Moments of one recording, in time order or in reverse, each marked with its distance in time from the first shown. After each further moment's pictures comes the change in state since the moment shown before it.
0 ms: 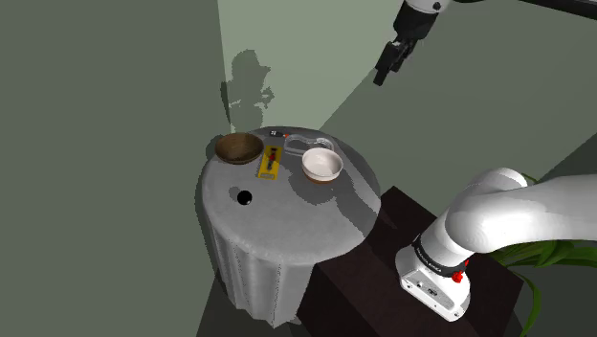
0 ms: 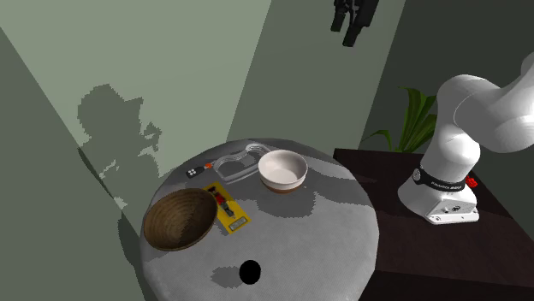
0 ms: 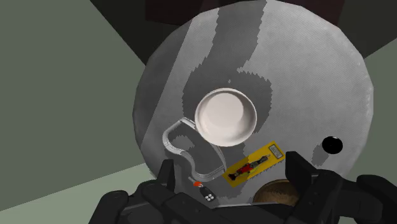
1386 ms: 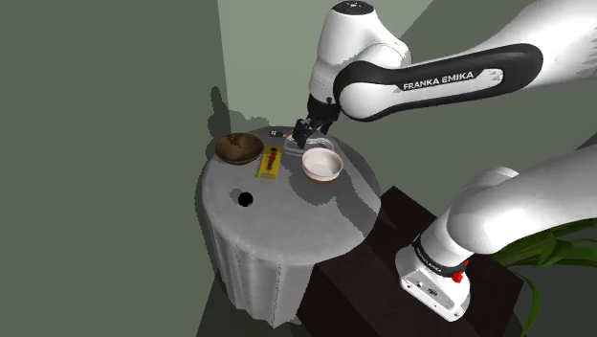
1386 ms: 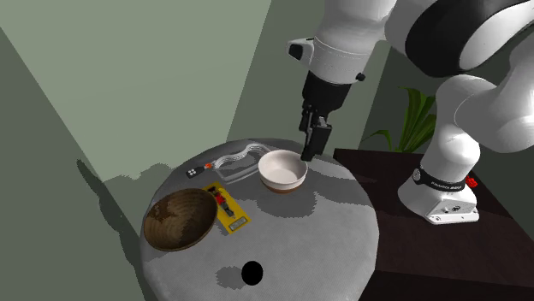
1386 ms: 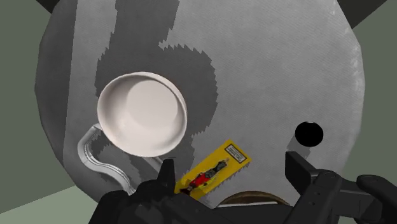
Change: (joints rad) arm 0.042 0.287 0.325 -0.227 0.087 0.505 0.459
